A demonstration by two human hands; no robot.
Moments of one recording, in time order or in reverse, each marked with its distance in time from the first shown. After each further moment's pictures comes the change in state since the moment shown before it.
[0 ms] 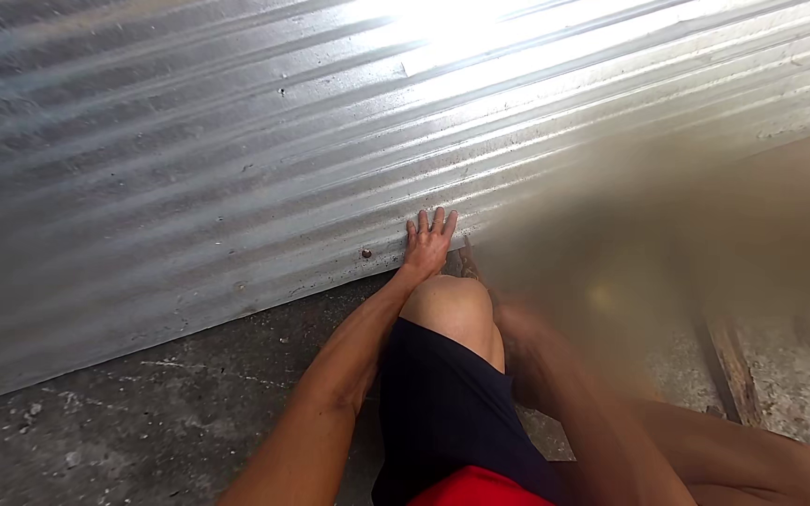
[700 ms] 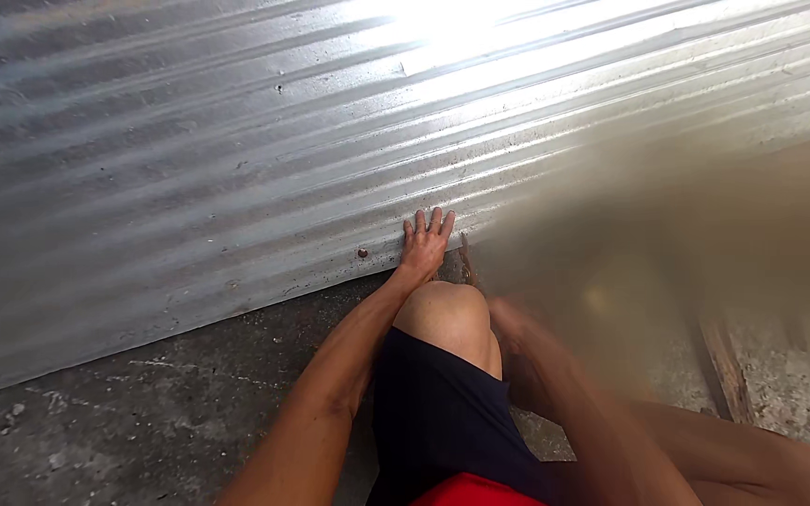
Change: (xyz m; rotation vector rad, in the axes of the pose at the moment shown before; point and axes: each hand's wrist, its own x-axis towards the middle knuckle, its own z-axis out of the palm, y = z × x) left_hand -0.004 0.000 0.000 -0.014 0.041 0.001; right_hand -0.004 -0.015 0.014 0.039 -0.031 0.126
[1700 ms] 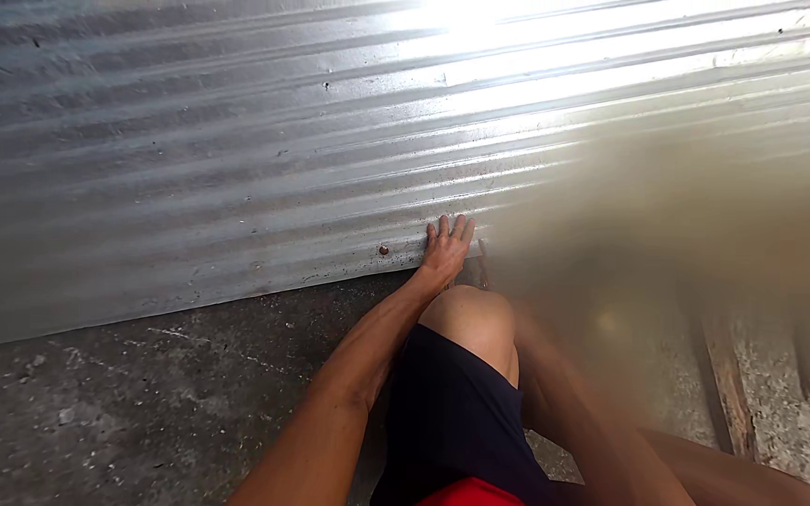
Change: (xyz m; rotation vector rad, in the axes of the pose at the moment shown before) left_hand -0.003 0.003 -0.010 -0.040 -0.014 -0.013; right_hand 0.008 -0.021 0.011 -0.511 0.318 -0.036
